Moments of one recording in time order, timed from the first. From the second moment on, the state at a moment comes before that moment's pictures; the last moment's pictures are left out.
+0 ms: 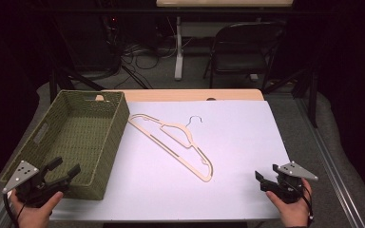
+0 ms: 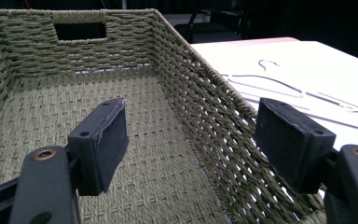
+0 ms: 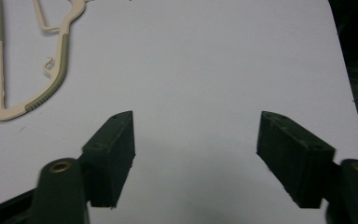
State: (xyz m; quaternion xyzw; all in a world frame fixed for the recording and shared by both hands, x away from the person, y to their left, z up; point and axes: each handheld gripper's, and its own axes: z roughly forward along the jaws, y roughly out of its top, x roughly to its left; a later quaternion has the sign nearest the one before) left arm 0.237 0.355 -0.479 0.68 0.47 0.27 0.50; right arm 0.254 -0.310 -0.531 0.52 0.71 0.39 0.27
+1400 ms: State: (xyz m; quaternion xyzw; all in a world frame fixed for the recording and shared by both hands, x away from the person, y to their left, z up) left arm 0.276 0.333 -0.445 0.70 0.44 0.24 0.51; right arm 0.358 -0.220 -0.433 0.42 0.83 0.30 0.21
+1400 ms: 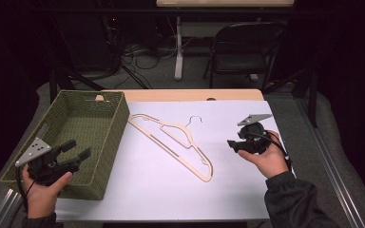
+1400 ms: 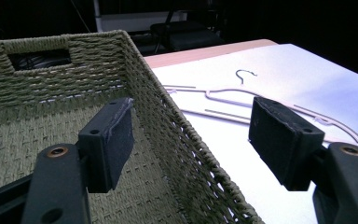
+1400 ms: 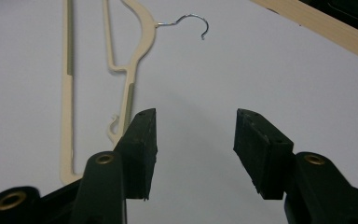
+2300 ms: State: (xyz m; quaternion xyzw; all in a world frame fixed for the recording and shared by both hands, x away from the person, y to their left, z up) left arm 0.274 0.336 -0.446 0.70 0.44 0.25 0.50; right arm 0.439 -0.128 -0.457 0.37 0.89 0.24 0.15
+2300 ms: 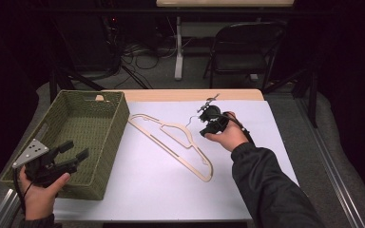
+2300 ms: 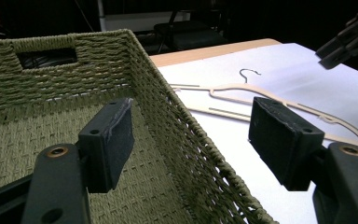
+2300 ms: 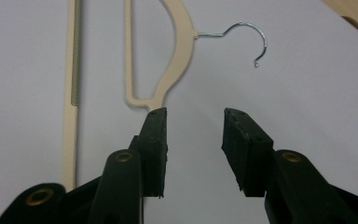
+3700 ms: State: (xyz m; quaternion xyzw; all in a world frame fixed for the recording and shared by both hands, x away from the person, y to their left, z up) left arm 0.274 0.338 -0.447 0.70 0.45 0.25 0.50; right arm 0.445 -0.100 -0.526 0.42 0.90 0.11 0.04
